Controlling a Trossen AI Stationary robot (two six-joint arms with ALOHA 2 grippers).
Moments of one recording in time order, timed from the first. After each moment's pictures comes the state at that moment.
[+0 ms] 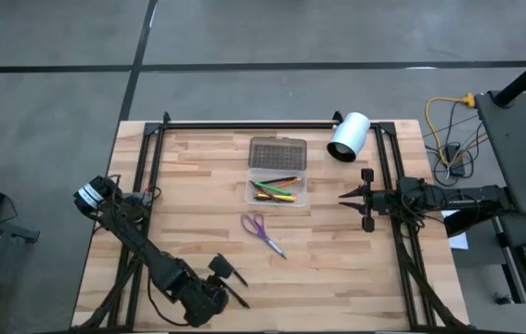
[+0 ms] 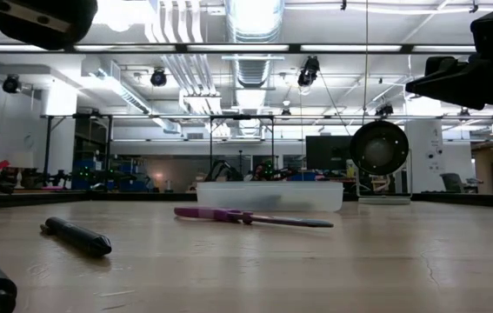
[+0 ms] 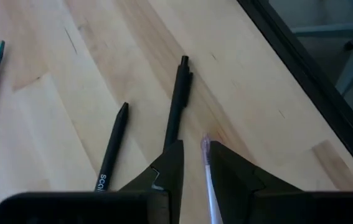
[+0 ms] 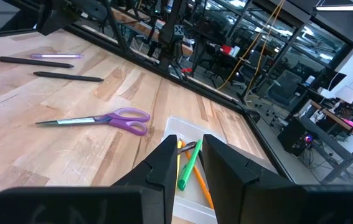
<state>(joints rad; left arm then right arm) -0.78 1.73 1.16 -0.48 -0.23 -0.18 0.03 0.09 0.02 -0.02 0.03 -0.42</state>
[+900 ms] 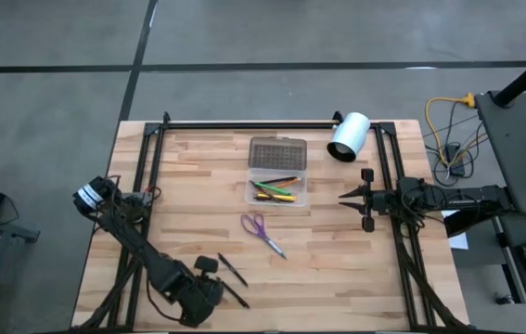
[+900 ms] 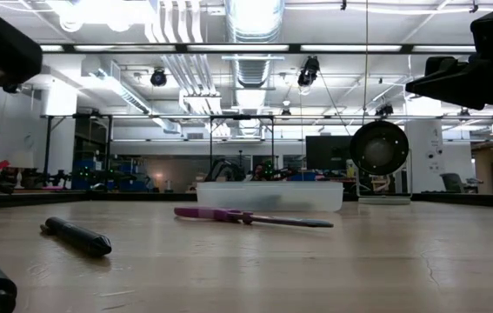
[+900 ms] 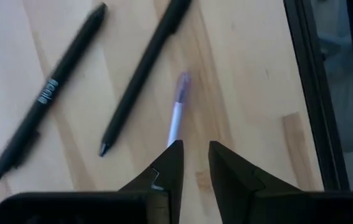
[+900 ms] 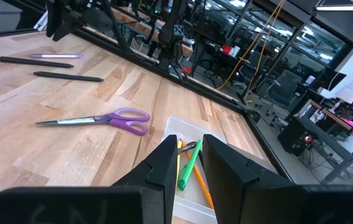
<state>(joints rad) -0.80 1.73 1.16 -0.61 -0.11 -0.56 0.03 0.09 0.02 -0.02 0.03 -0.42</state>
